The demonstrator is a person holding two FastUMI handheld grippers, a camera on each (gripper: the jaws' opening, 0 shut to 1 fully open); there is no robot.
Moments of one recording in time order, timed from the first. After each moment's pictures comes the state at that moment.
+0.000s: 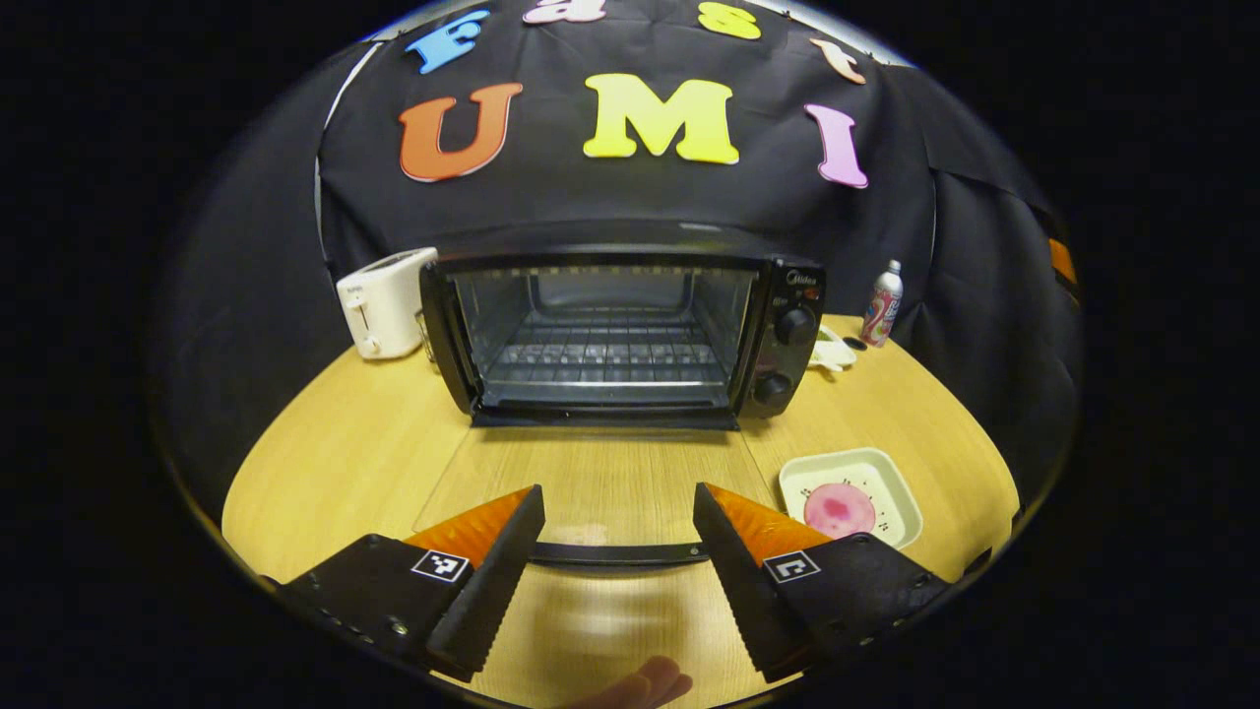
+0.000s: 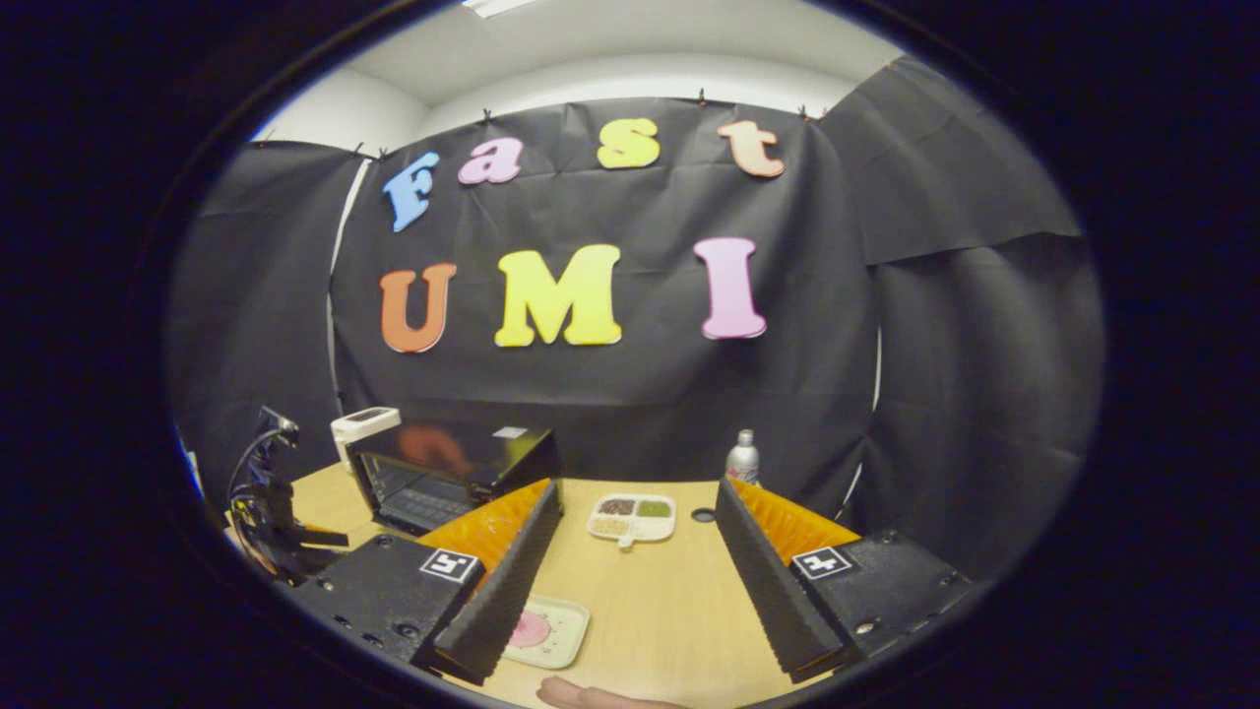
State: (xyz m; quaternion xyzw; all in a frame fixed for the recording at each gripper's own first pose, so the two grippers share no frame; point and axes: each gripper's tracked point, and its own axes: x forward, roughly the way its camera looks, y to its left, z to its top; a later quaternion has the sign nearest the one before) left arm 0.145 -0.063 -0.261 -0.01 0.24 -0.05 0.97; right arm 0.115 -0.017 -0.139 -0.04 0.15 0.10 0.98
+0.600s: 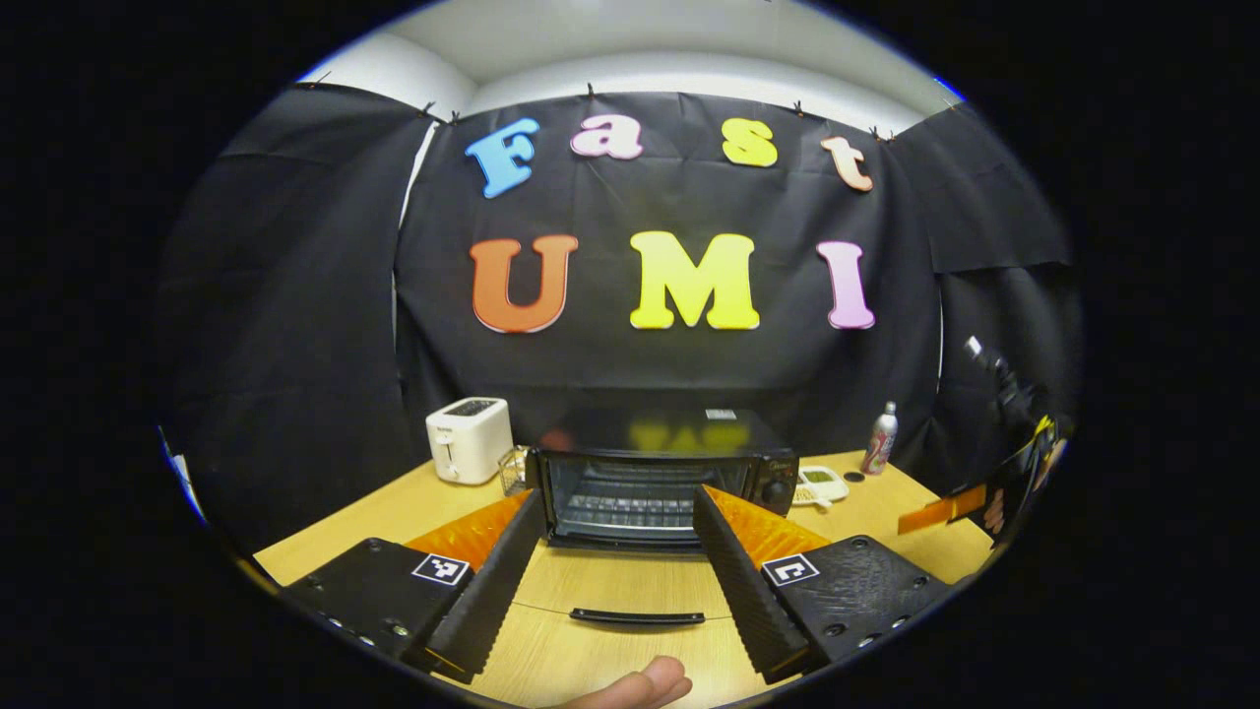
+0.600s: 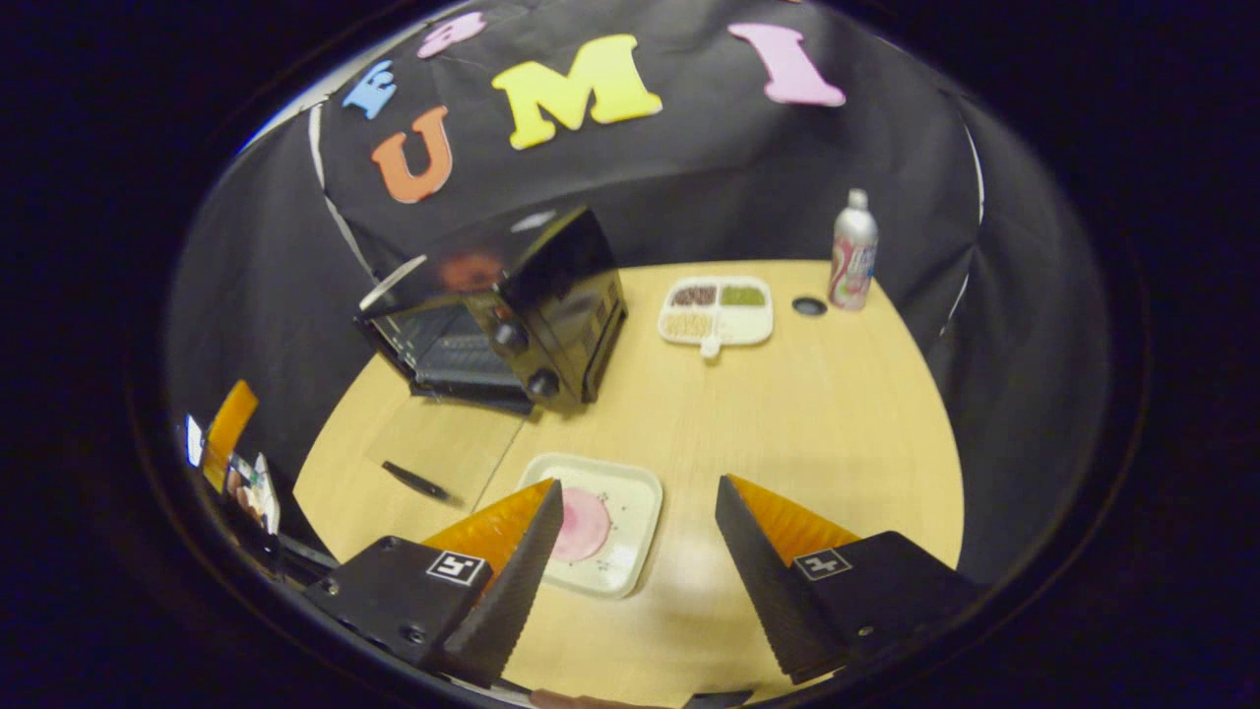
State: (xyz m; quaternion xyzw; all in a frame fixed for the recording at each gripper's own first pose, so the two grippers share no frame) left arm 0.085 -0.025 -0.096 -0.02 0.02 0.02 1.00; right arm 0.126 0.010 -0.319 0.02 0.51 0.15 0.85
